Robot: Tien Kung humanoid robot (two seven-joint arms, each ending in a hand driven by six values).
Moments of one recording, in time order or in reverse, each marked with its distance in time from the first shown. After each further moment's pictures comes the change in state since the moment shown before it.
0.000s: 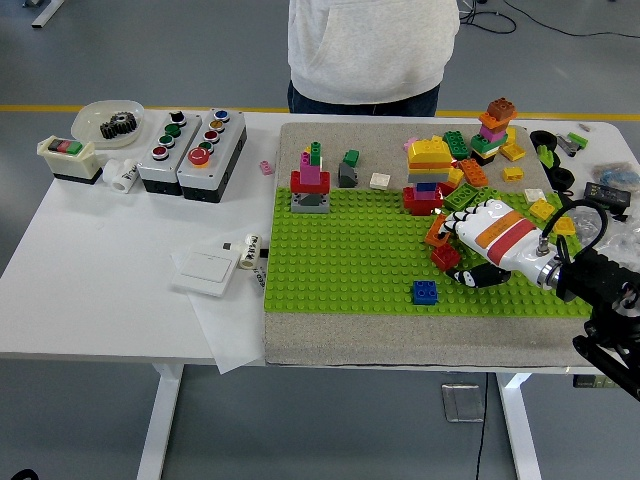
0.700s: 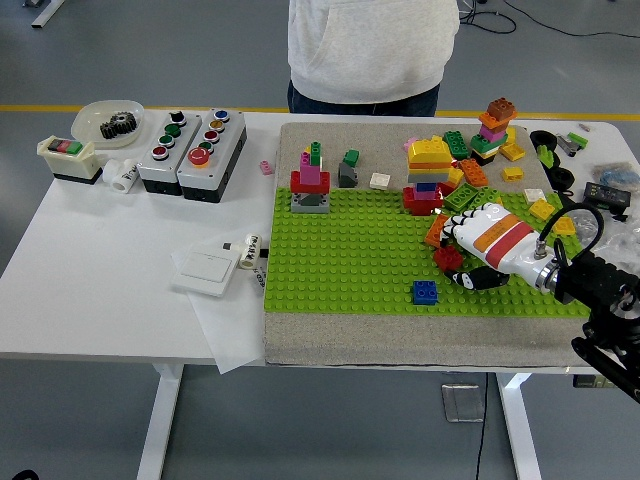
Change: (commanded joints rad) left arm 0.003 0.001 -0.006 -0.002 0.015 -0.005 0.005; right arm 0.004 0.012 -0.019 -0.035 -0.002 -0.021 0.009
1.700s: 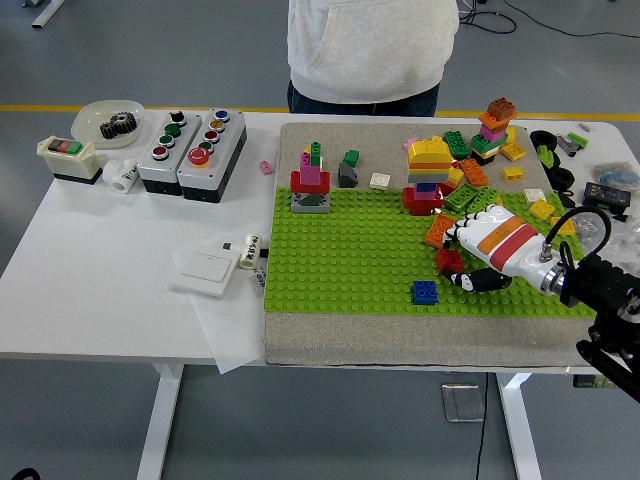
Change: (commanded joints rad) left arm -0.004 -0.001 0.004 -0.001 -0.002 0.000 0.002; right arm -0.021 -0.019 0.015 0.023 0.012 -0.015 0.025
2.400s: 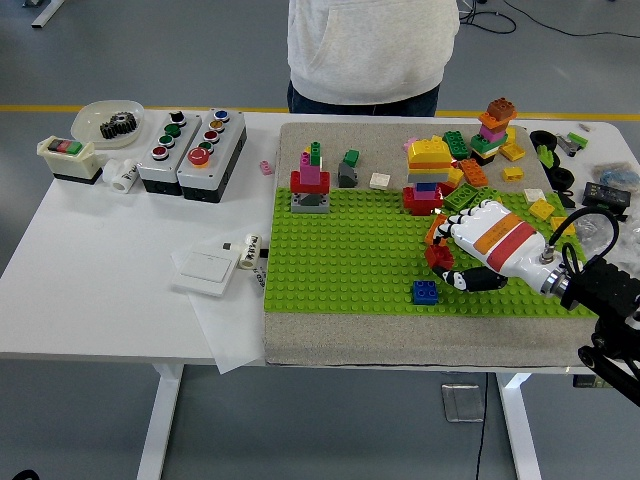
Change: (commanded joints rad) left arm 0.003 0.000 0.003 0.002 -0.001 -0.001 0.003; right arm -0.059 -0.057 0.066 0.170 -0.023 -0.004 -0.016
